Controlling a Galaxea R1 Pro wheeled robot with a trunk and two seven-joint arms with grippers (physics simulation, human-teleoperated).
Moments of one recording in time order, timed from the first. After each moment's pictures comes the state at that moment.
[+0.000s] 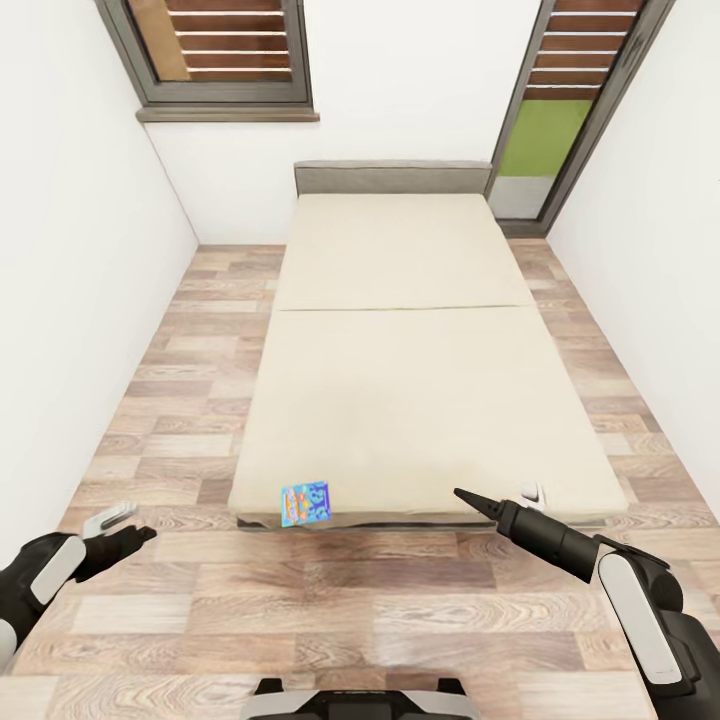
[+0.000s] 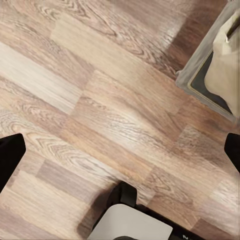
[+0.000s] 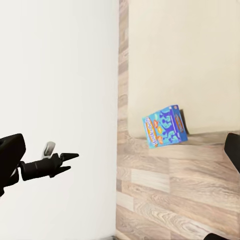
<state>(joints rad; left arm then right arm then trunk) -0.70 0.46 -0.06 -0.53 0.71 0.54 0.01 -0.32 -0.19 -0.16 -1.43 -0.67 0.83 0.69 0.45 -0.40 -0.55</state>
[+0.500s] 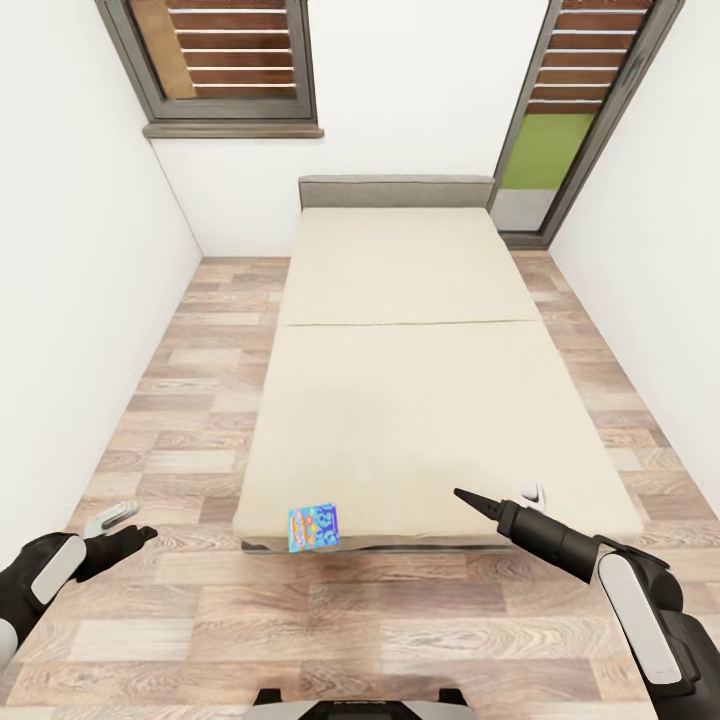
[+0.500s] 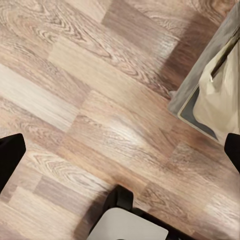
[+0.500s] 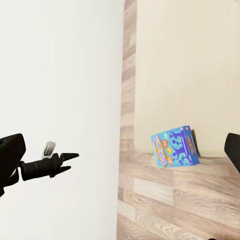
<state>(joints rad) -0.70 0.46 -0.06 -0.53 0.71 0.54 0.01 -0.32 -0.19 -0.16 -1.43 -0.67 0.83 0.69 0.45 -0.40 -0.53</state>
